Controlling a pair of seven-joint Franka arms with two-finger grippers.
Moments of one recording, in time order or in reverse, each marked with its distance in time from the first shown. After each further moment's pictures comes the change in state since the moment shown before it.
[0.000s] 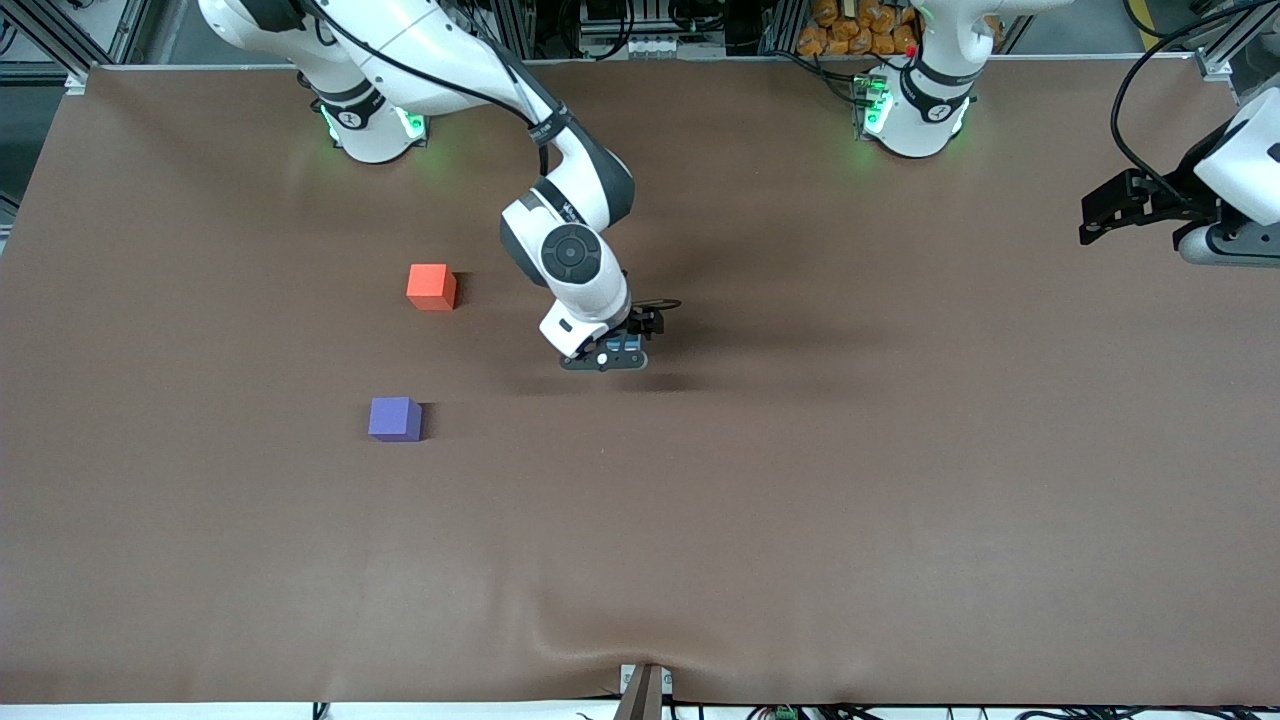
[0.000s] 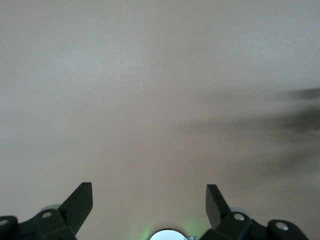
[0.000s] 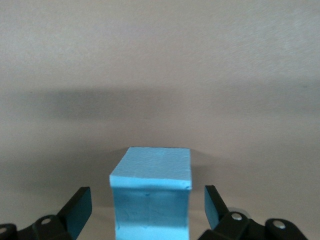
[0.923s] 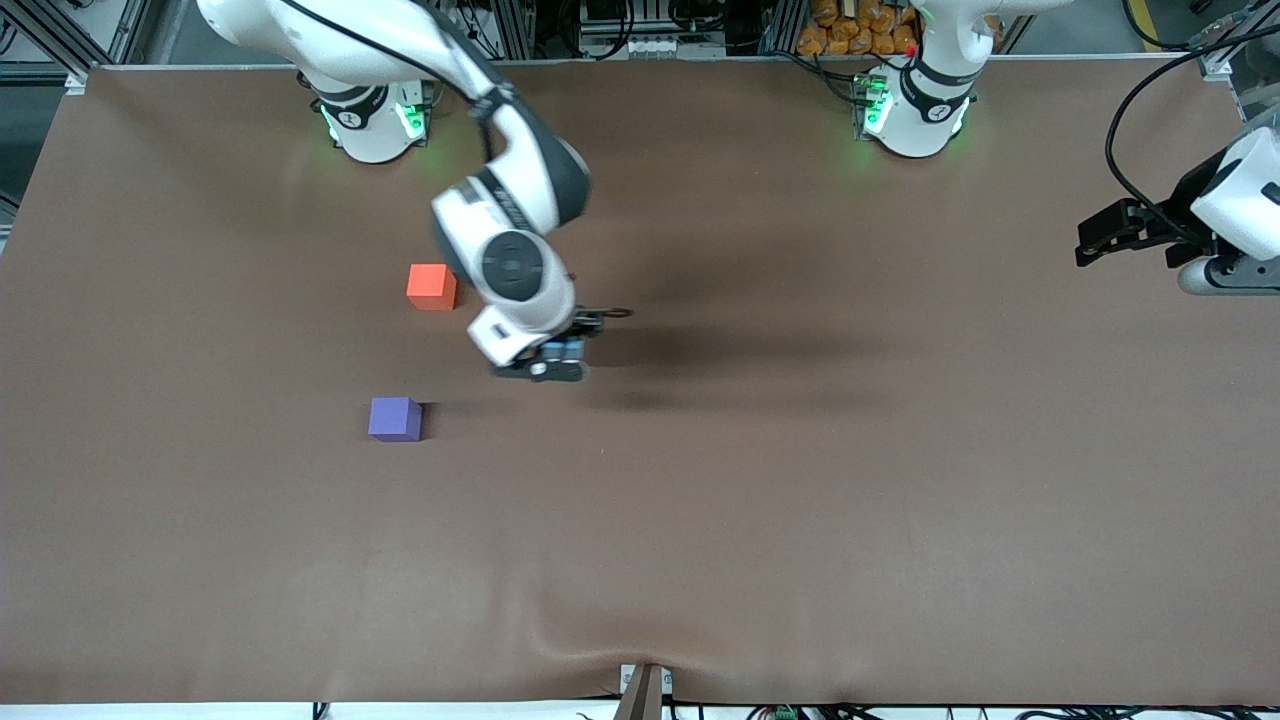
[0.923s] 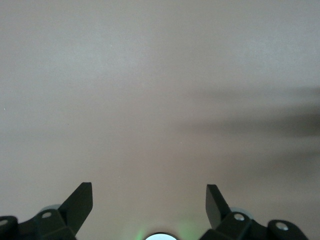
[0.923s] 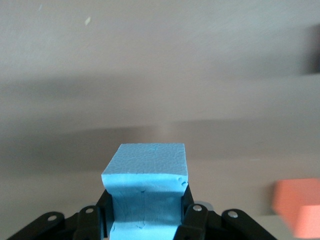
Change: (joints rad) left arm 0.004 0.039 0.009 0.001 -0.003 0.024 -0.047; right arm -0.163 -0.186 -0.036 0.049 -0.051 -0.422 -0.095
